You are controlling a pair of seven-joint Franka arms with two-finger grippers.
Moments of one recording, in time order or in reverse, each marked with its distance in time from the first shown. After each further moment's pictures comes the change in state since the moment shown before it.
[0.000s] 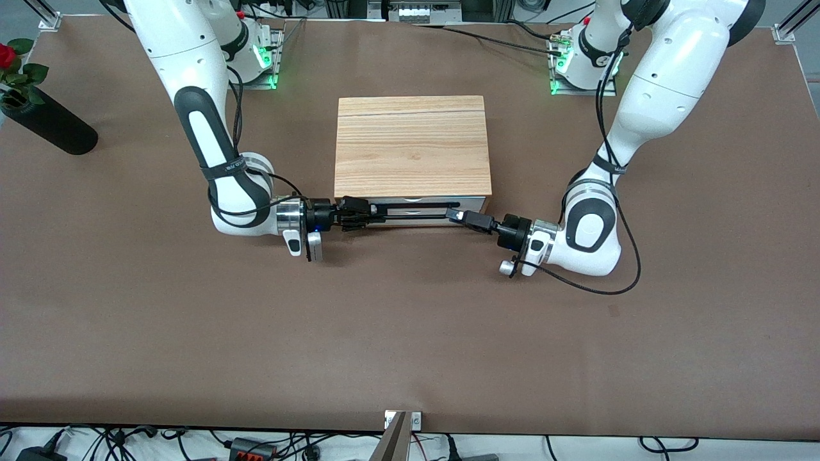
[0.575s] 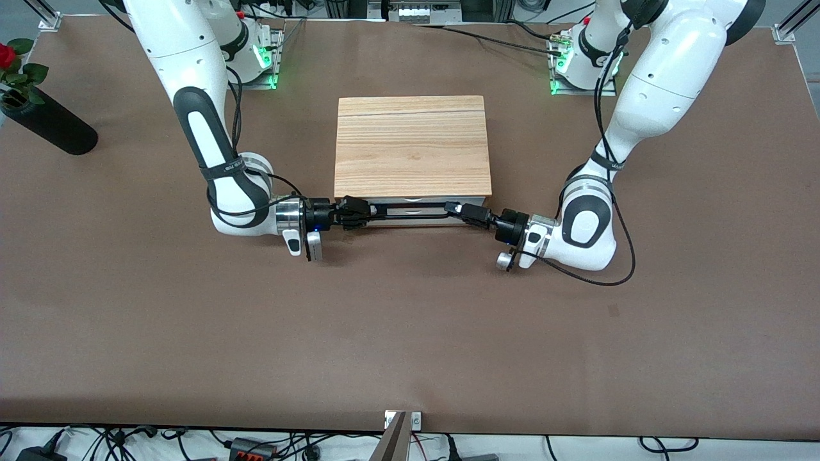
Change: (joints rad) left arm -0.005 -0.001 0.000 -0.037 -0.001 0.007 0.083; right arm -0.001 0.000 -0.002 -0.001 0.003 -0.009 -0.005
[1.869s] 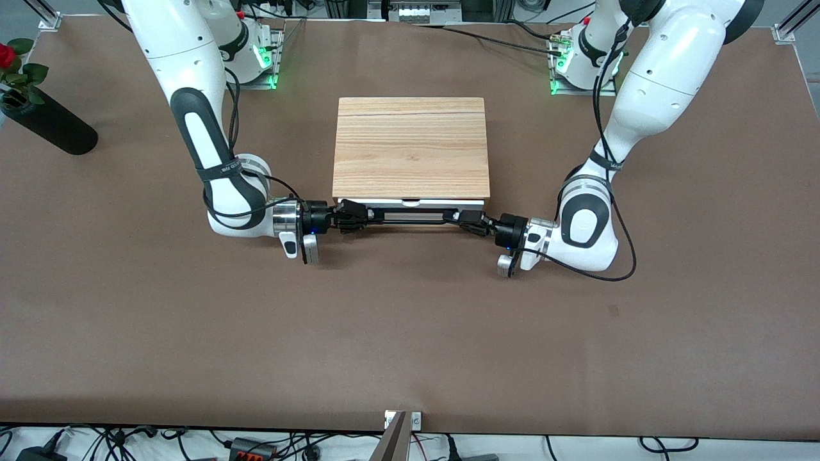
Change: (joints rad) left arm -0.013 -0.007 0.001 0.021 0.005 0.072 0.066; right arm -0.002 0.002 -0.007 0.011 0.010 0.015 -0.001
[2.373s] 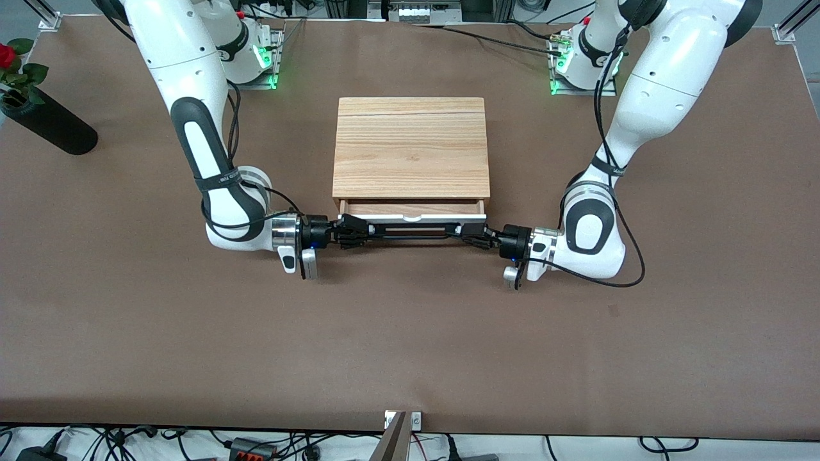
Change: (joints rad) left arm 0.003 0.032 0.008 0.089 -0.002 0.044 -0.019; right arm -0.012 0.087 -0.006 0.156 0.000 0.009 0.016
